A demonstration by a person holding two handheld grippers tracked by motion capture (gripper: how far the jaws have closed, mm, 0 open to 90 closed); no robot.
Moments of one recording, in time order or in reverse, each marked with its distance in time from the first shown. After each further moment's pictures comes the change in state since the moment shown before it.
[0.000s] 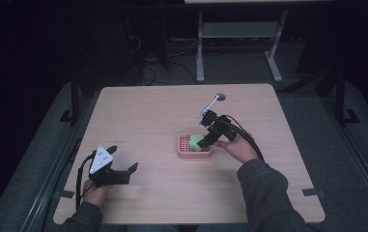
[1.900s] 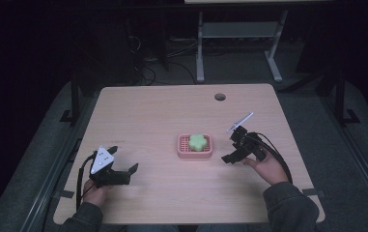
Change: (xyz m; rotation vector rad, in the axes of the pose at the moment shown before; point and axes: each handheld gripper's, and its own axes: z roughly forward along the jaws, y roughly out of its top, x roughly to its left) left arm -0.001 -0.001 0.001 0.018 -0.002 0.012; right arm -0.006 -0.093 -0.023 -0.007 0.011 0.125
